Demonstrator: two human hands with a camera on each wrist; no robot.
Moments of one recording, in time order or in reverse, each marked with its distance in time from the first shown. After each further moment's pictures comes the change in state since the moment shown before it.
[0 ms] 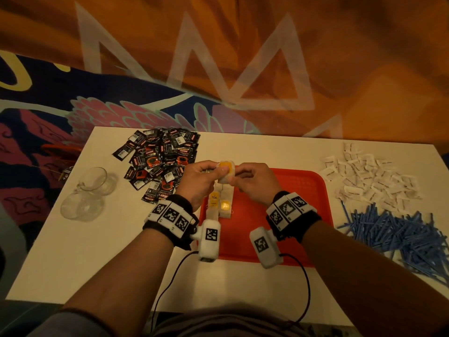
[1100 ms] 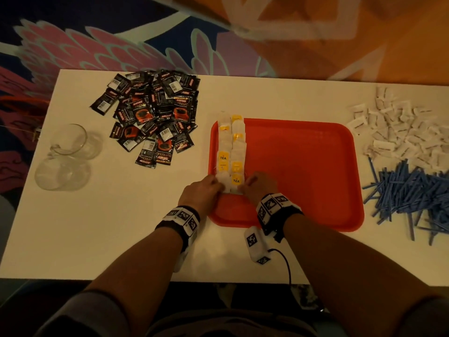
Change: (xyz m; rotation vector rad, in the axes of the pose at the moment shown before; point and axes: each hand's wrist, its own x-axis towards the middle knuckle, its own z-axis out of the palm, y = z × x) left_hand 0.005 -0.154 -0.067 1.541 -0.467 0.100; right_hand -0.010 0.134 0.079 -0.461 0.047 0.662
